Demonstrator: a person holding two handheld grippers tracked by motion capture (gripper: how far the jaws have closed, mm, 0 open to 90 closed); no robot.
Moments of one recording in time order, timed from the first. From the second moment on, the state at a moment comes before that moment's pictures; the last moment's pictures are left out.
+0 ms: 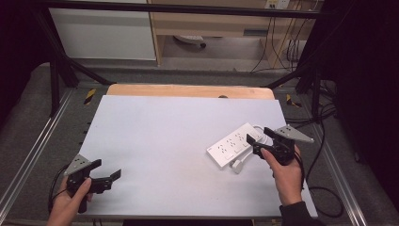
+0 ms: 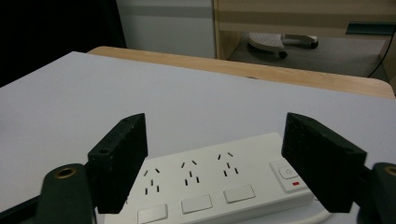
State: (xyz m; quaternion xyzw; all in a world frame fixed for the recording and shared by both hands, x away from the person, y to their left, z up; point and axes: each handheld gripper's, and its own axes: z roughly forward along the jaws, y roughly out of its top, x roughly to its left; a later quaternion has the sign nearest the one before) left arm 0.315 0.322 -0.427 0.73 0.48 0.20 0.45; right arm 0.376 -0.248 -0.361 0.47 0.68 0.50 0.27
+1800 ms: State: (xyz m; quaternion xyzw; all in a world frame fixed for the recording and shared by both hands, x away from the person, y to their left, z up) left arm 0.315 0.321 -0.428 0.73 0.48 0.20 0.44; right arm 0.382 -0.216 -0.394 0.45 0.72 0.48 0.24
